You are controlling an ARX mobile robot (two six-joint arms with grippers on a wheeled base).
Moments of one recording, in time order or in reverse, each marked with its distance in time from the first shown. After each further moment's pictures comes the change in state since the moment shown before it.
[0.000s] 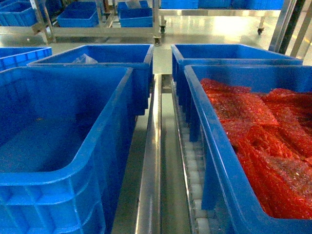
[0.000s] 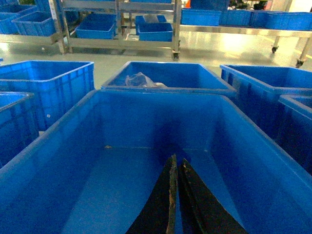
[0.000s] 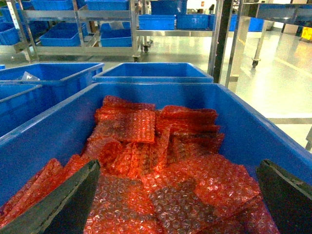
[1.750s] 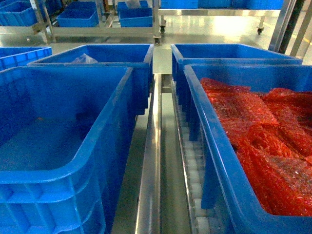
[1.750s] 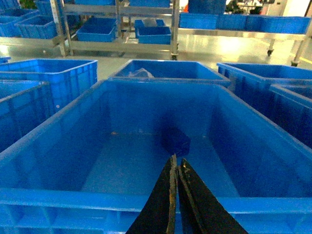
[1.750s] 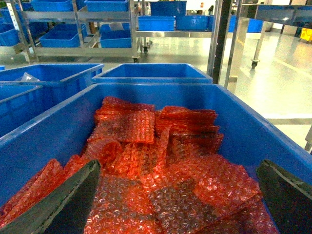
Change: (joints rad) left arm 0.090 -0.779 -0.110 -0.663 0.096 0.004; right arm 0.000 0.000 0.000 0.002 0.000 0.000
